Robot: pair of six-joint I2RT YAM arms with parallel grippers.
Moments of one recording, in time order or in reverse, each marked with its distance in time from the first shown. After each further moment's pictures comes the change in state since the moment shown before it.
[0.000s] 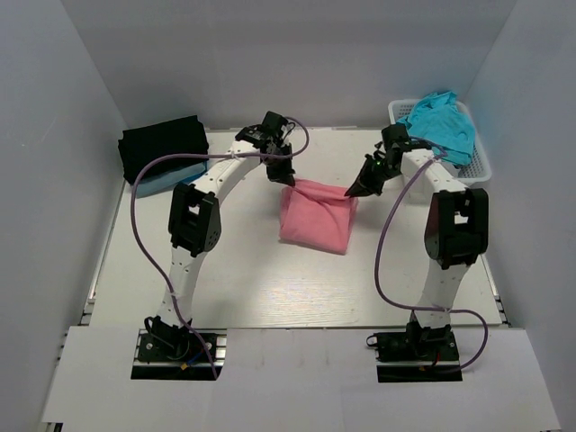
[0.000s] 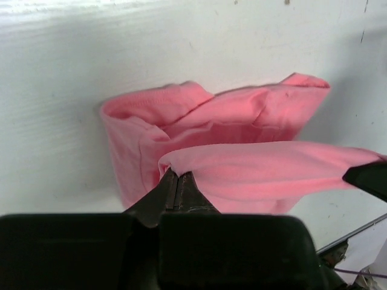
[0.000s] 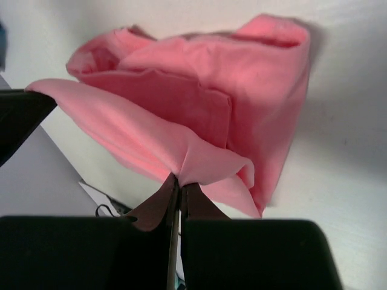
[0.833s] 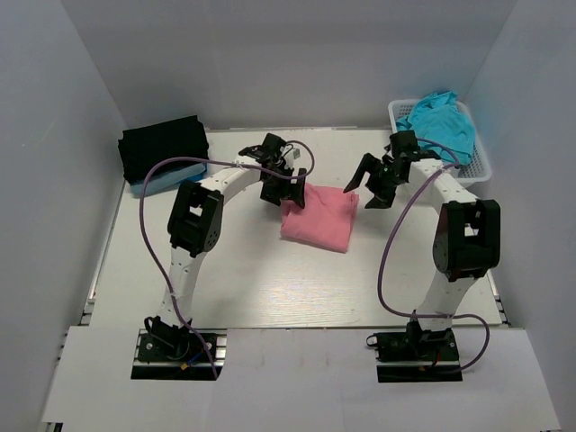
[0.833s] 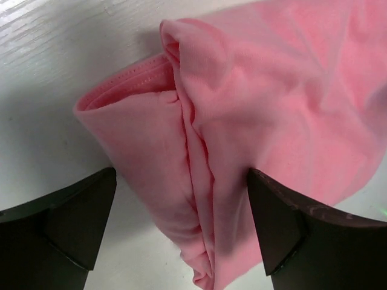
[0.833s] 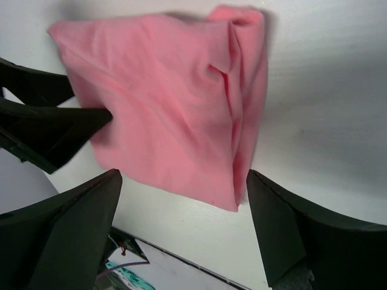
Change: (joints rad) left arm 0.007 -0.001 -0.252 0.178 0.132 0.275; right arm -0.025 -0.096 -0.121 0.100 0.079 -0.025
